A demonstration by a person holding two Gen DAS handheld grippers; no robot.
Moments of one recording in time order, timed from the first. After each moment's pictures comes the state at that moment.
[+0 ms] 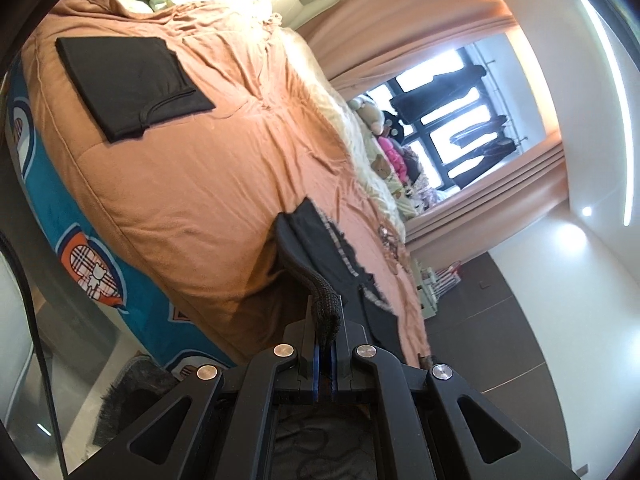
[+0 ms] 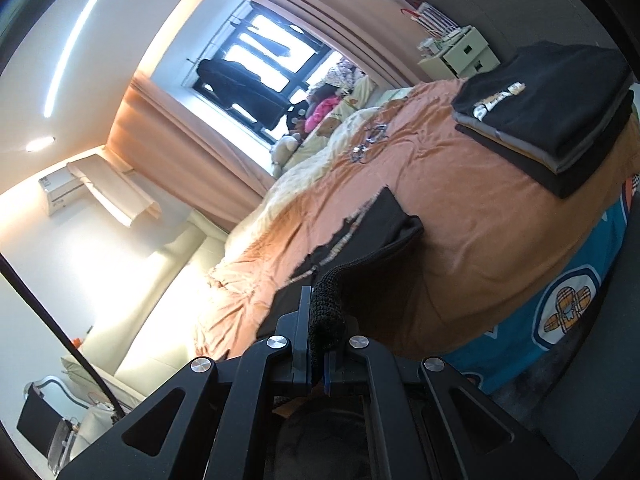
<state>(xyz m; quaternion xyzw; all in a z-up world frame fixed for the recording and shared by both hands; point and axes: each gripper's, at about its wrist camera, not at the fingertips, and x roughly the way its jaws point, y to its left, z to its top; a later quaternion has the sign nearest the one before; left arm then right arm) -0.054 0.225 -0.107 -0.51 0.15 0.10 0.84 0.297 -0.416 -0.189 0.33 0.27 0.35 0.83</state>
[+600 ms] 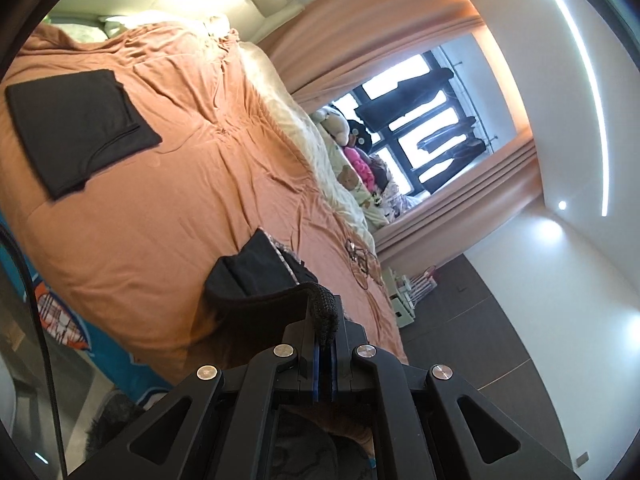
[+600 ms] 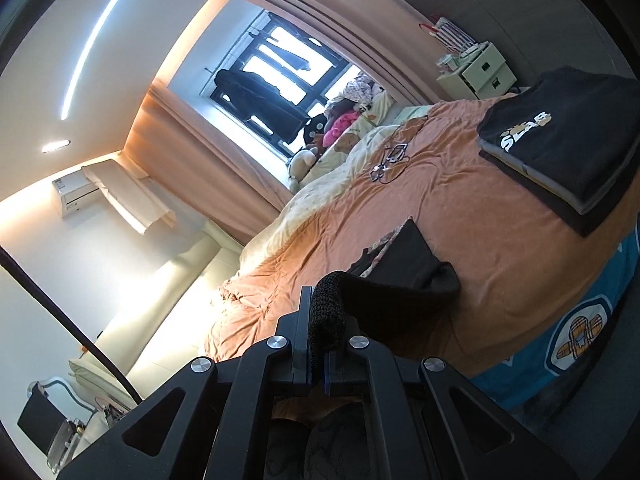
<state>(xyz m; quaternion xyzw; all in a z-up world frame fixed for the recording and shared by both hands) -0.004 0.244 -0.059 -0.48 0.12 0.07 0.86 0.362 -0.405 -0.209 0.33 0.25 0.36 0.84</state>
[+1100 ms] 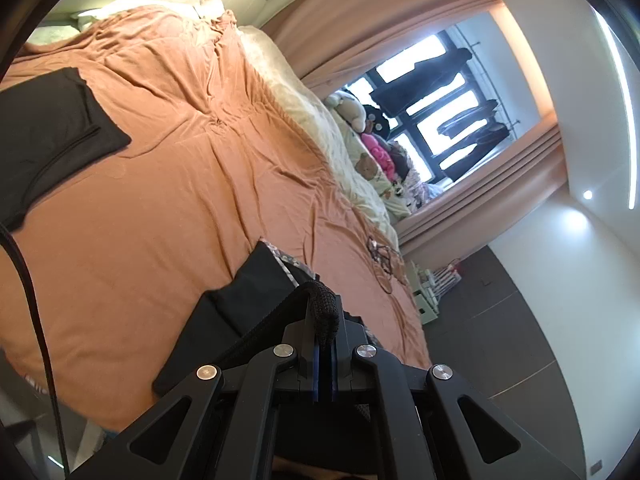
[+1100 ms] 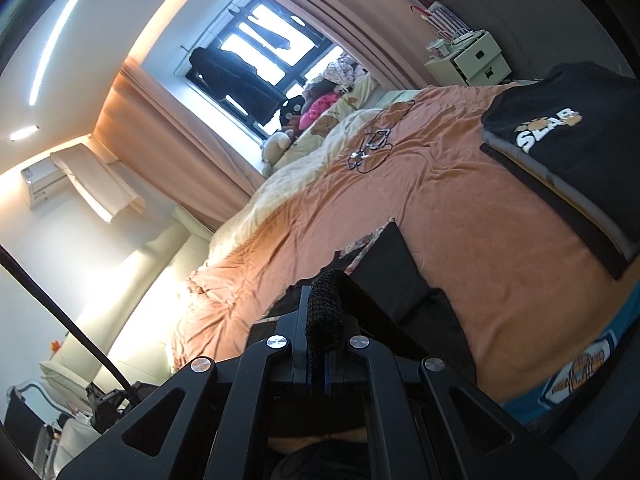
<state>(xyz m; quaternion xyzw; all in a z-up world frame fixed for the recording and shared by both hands) 0.123 0.287 -0.071 -0.47 0.16 0.09 0.86 0.478 -0.341 -0.200 0.29 0.29 0.34 0.85</state>
